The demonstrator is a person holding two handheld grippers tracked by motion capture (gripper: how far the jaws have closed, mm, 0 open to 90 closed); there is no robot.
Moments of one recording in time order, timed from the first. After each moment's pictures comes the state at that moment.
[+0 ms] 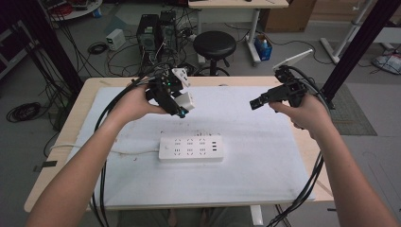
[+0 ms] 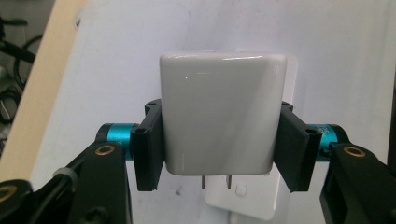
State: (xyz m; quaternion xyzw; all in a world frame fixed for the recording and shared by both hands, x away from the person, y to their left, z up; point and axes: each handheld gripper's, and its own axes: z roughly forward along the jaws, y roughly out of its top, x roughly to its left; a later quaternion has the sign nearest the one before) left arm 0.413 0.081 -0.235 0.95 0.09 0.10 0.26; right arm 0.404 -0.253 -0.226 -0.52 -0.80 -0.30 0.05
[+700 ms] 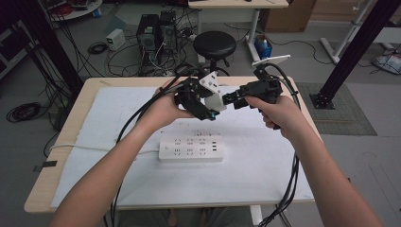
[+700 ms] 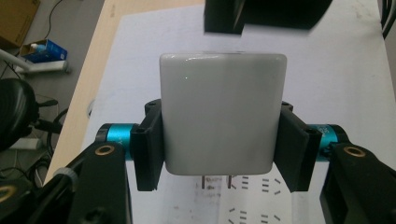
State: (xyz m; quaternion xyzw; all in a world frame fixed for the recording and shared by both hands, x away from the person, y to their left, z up) left arm 0.388 0.012 -0.233 0.93 0.02 0.16 0.33; right arm 0.408 -0.204 -0.233 -0.50 -0.74 -0.39 0.21
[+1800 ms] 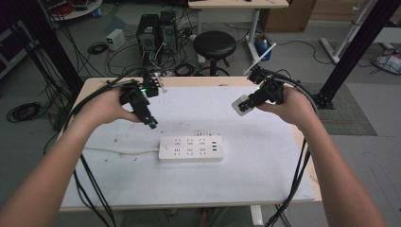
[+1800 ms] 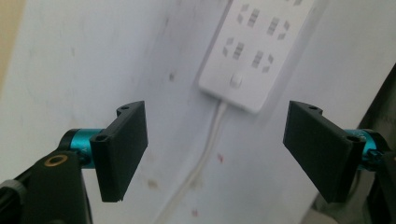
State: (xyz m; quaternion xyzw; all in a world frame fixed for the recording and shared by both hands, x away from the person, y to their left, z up) left arm 0.397 0.146 -0.232 0.97 0.23 0.07 0.09; right arm 0.407 -0.198 -0.218 -0.32 -0.92 -0.21 -0.05
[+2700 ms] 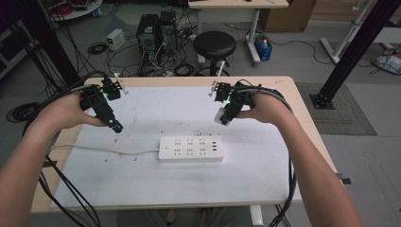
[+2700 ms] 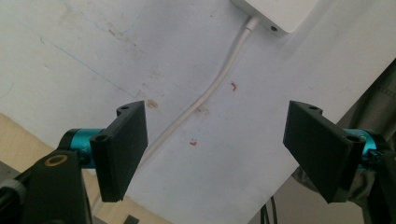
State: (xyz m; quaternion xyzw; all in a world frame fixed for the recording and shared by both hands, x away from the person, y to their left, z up) left arm 0.386 0.228 -0.242 0.94 0.32 0.04 0.07; right arm 0.414 -0.119 -0.256 -0.14 -0.98 -0.09 -0.07
